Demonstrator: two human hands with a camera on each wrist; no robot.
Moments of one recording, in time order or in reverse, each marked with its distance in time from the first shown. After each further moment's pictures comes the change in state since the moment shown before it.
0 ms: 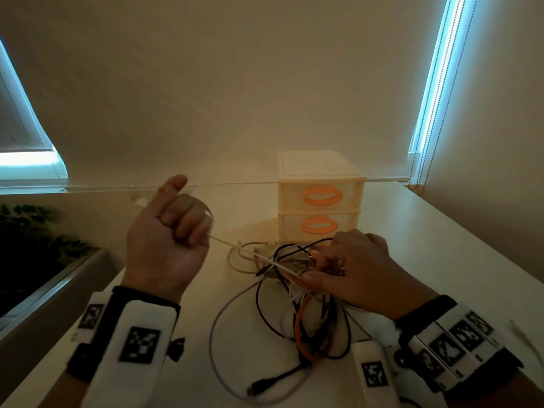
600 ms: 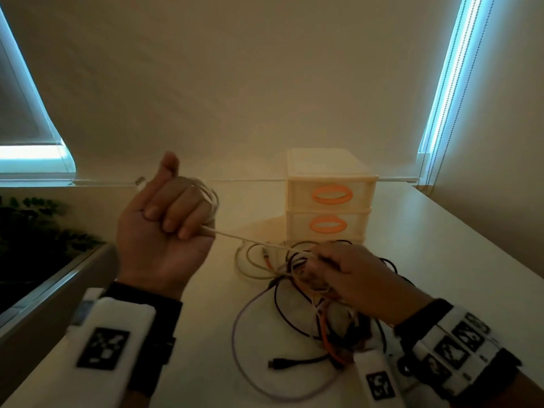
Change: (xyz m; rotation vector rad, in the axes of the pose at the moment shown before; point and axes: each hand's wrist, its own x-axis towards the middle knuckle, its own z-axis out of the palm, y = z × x) left_hand -0.008 0.018 0.008 -0.217 -0.466 -0.199; right_hand 0.008 -0.016 0.010 0.305 -0.030 -0.059
